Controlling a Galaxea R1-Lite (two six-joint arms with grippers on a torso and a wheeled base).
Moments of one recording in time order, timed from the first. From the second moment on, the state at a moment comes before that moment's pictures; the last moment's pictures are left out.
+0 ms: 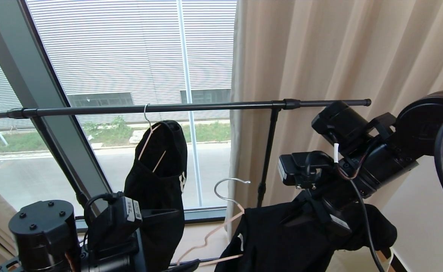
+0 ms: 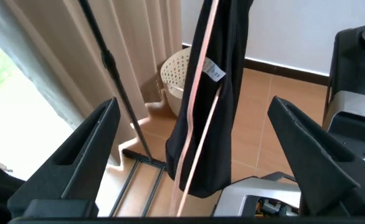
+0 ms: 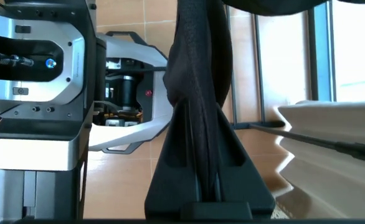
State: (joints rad) left arm -0.49 1.70 -0.11 -1.30 -0.55 0.23; right arm 0.53 1.81 -1.40 0.77 0.46 -0.85
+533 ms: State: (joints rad) left arm -0.26 1.87 -0.16 -1.46 -0.88 0.03; right arm 0.53 1.74 -1.36 0.75 0.44 -0.82
